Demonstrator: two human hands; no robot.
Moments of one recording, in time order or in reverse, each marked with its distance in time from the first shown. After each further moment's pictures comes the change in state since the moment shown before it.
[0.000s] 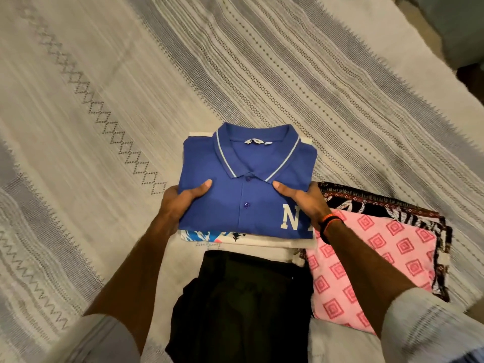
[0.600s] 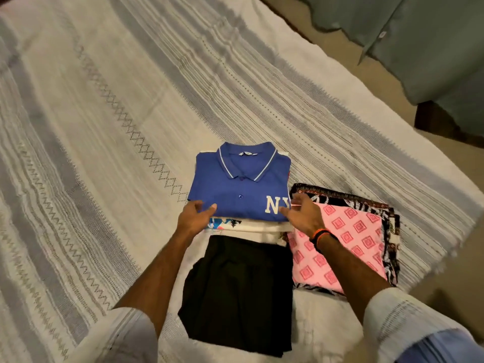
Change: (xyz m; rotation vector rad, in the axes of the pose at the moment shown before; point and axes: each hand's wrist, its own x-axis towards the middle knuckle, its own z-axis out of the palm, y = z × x) left_hand -0.140 0.000 0.011 0.359 0.153 0.118; right_hand -0.162 -0.026 -0.031 -0.376 0.134 -0.202
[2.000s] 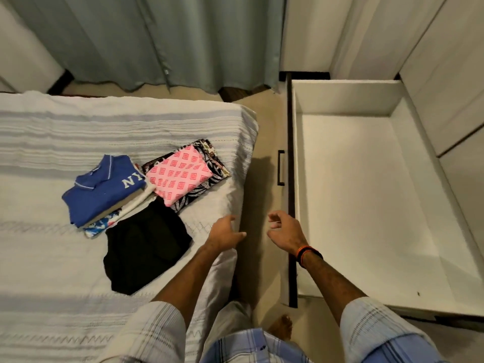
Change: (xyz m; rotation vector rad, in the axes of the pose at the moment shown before) left_hand -0.451 -0.158 0.232 0.973 -0.554 0.837; right_hand -0.489 0.359 -0.068 0.393 0.483 0.119
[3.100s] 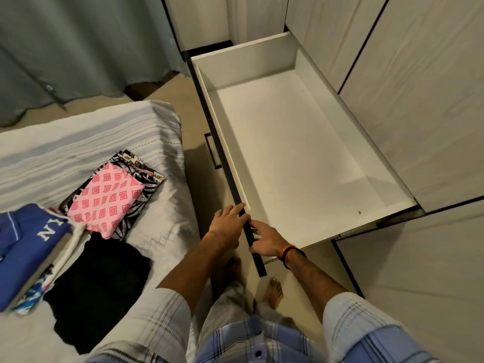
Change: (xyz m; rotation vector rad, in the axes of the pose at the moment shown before) left_hand 0.005 0.088 0.081 0.947 -0.275 0.668; right_hand -0.066 0.059 -0.014 0.176 -0.090 0.315
